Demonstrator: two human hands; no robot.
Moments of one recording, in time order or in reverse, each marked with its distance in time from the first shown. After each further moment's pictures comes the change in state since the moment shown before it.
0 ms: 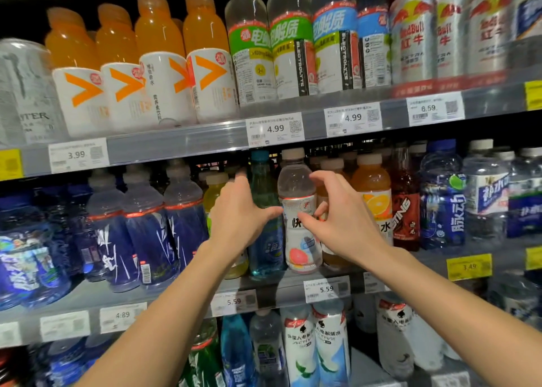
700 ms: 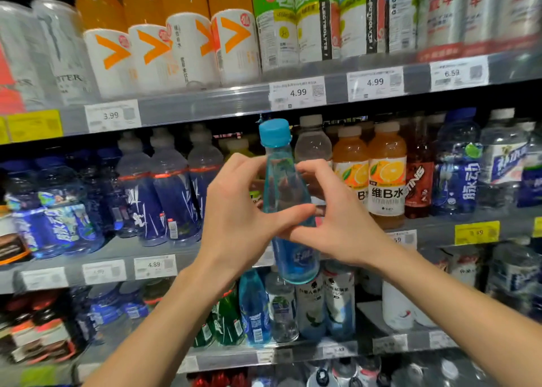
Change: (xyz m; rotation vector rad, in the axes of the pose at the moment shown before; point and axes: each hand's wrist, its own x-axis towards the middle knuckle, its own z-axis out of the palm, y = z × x) left_hand -0.096 0.002 -0.071 -0.413 0.153 0.327; right_hand -0.051 -0.070 -0.010 0.483 -0.223 -0.108
